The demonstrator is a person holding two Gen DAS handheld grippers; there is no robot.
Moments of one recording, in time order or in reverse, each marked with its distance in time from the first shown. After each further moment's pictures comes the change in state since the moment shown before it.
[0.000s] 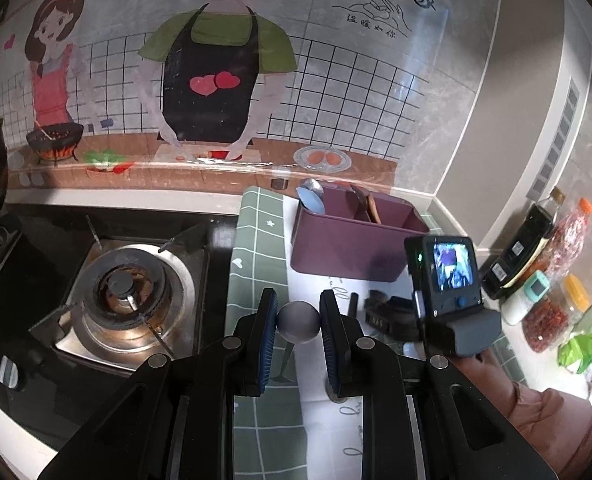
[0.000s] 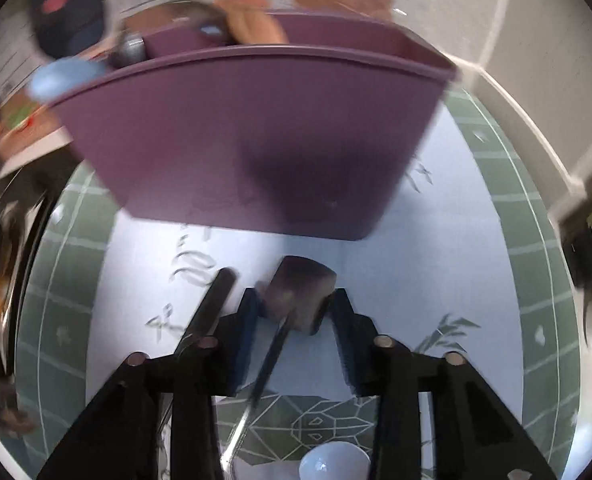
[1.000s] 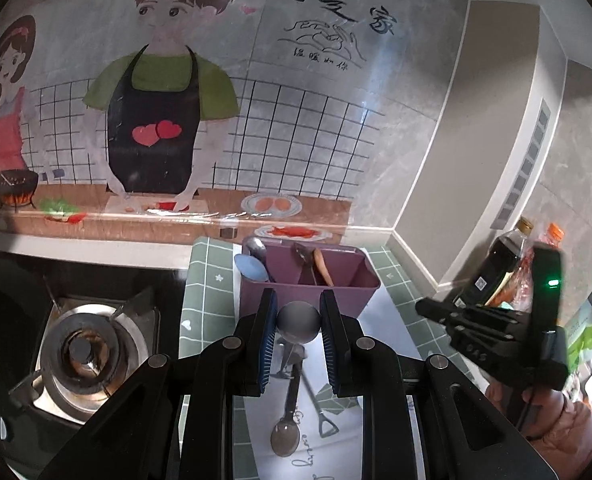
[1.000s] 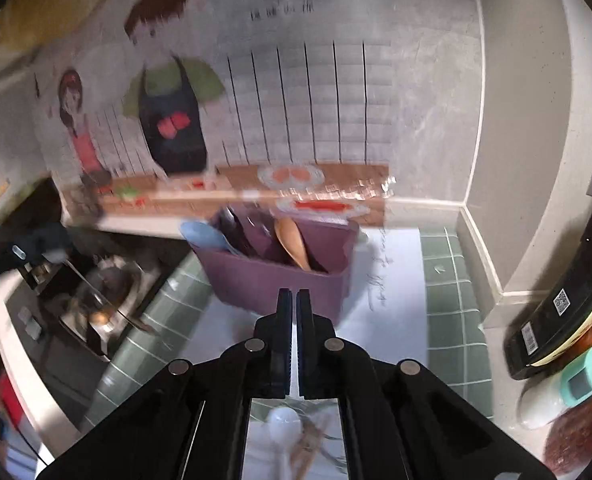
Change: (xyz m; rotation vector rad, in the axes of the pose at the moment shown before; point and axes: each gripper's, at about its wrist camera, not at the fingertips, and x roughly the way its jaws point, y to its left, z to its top) left arm 0.009 -0.040 0.058 0.051 -0.070 -0.105; right arm -0.154 -0.071 0.009 -0.105 -0.346 0.220
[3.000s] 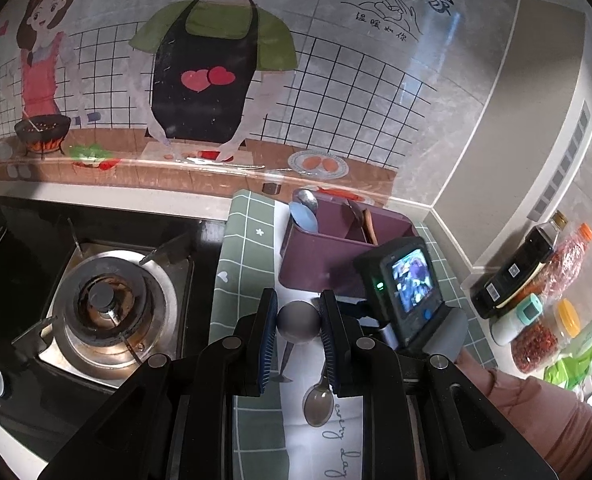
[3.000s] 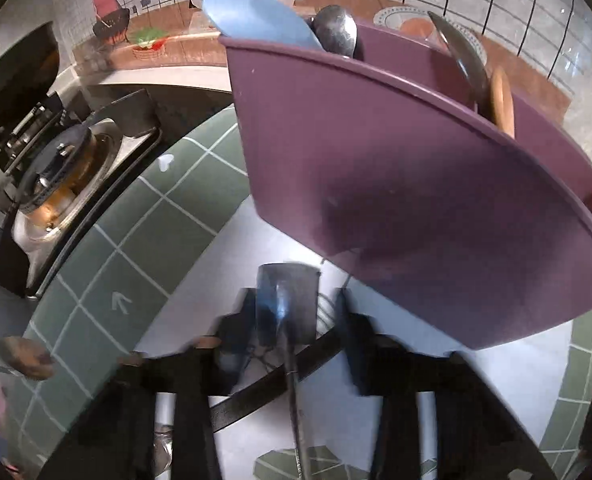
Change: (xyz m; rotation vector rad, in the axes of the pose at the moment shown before) left arm 0.010 0.035 -0.030 -0.095 0.094 0.089; right arm 0.183 0.085 -0.033 -0.242 0.347 0.100
